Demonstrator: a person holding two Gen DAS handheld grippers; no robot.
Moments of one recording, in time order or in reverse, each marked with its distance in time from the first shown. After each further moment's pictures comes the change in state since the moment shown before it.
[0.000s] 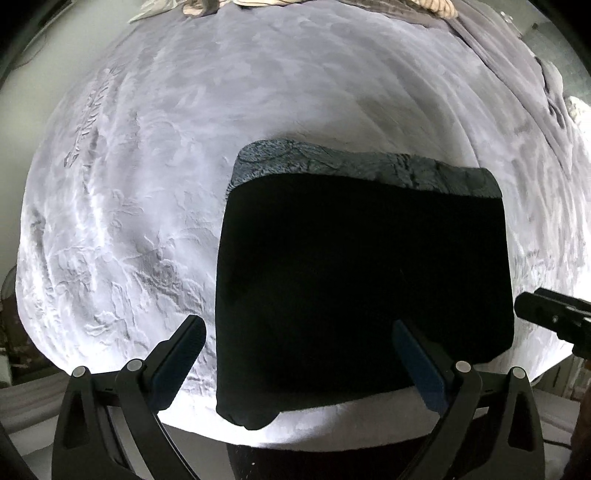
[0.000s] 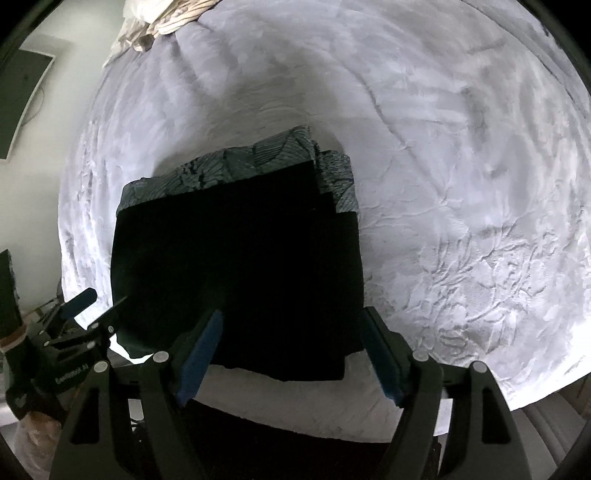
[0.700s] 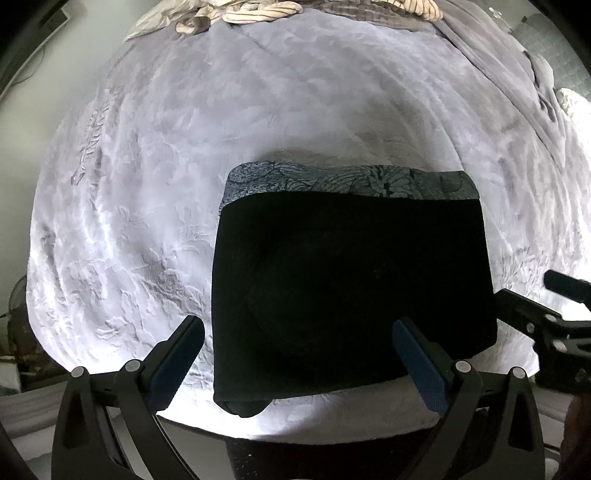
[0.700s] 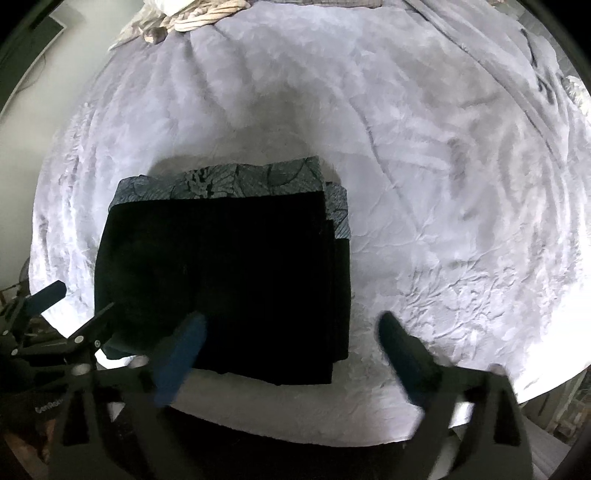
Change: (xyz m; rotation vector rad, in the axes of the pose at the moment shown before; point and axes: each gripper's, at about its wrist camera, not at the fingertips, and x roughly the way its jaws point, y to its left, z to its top) left arm -0.023 -0.020 0.001 0.027 -0.031 0.021; right arm -0.016 0.039 0.000 -0.098 -0.081 -0.181
